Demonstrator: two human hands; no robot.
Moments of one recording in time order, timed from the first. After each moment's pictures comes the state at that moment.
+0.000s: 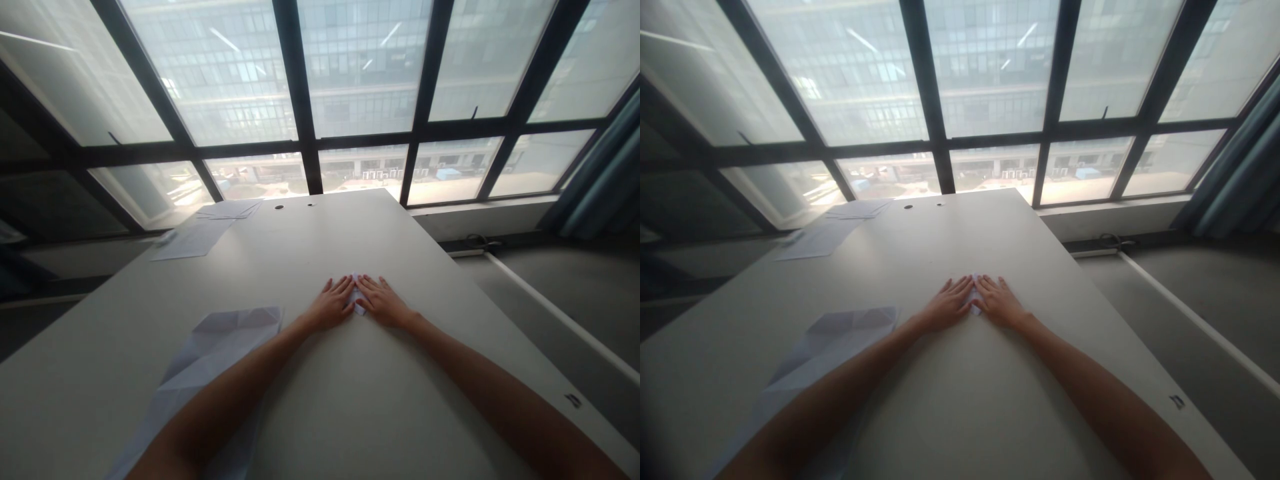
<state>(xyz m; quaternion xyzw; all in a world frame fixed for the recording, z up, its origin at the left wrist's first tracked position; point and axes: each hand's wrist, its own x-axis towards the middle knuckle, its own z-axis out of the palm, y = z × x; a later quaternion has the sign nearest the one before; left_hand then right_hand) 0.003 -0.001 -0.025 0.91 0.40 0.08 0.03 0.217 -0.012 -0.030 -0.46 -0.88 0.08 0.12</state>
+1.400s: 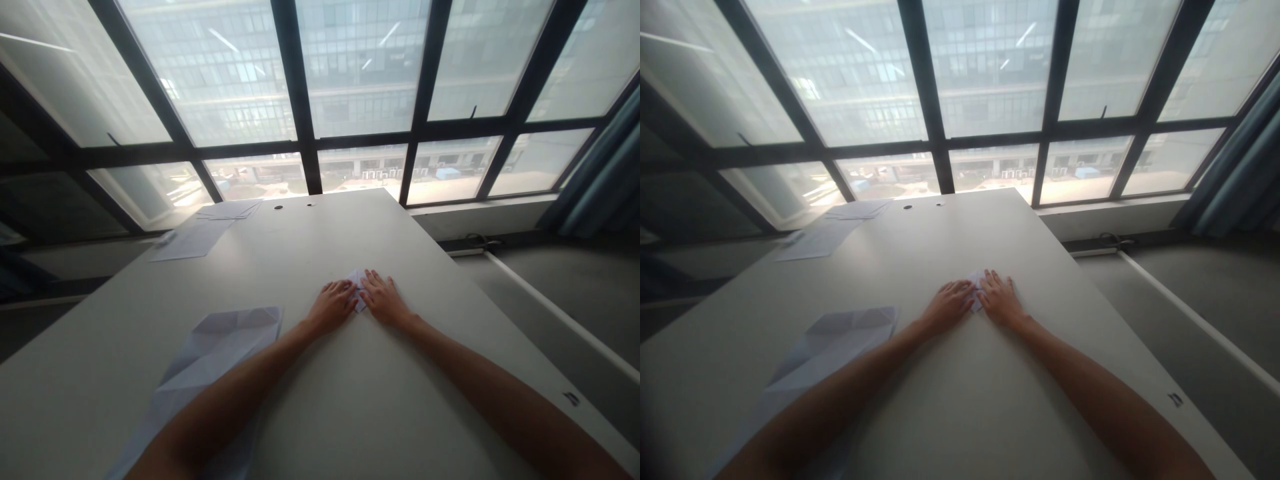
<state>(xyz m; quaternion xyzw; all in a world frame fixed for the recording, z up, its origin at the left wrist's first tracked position) 0.013 -0.015 -0.017 0.89 0.42 0.16 0.00 0.213 -0.017 -0.030 -0.54 -0.83 0.06 0.16</state>
